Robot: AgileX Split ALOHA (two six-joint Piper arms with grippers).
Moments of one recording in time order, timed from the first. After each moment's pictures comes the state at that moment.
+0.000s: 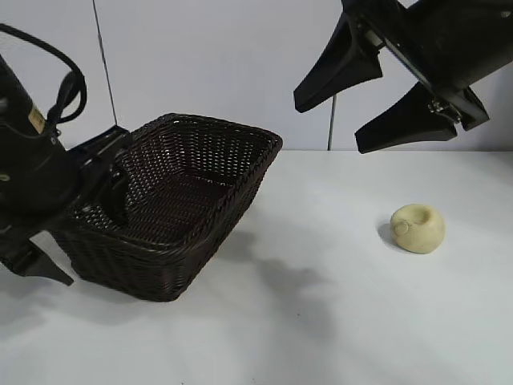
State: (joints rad) left arm -0.53 1.74 -0.88 0.10 0.42 -1.47; right arm 0.26 1.45 -0.94 0.92 0.68 -0.57
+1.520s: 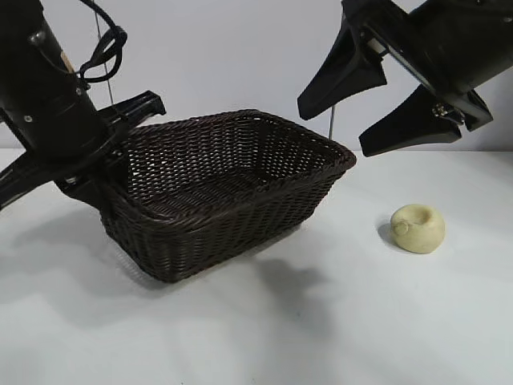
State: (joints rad) left arm -0.32 1.75 -1.14 -0.32 0.73 -0.52; right arm 0.26 1.45 -0.94 0.89 0.68 -0.57
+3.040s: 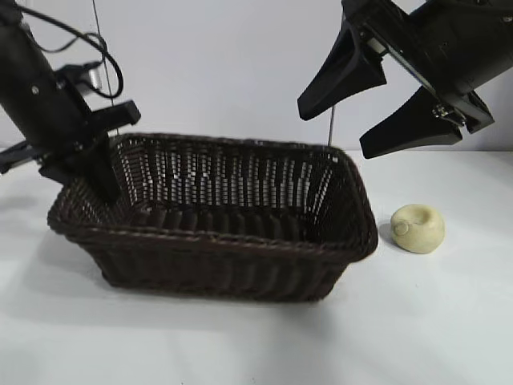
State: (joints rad) left arm -0.19 2.04 -1.40 -0.49 0.96 0.23; right arm 0.26 1.45 -0.94 0.88 0.68 -0.55
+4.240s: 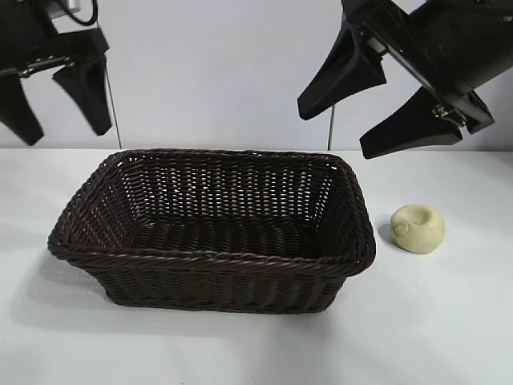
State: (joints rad) left arm -0.10 1.89 -1.55 -0.04 1.15 0.07; right arm 0.26 1.45 -0.94 0.88 0.68 -0.54
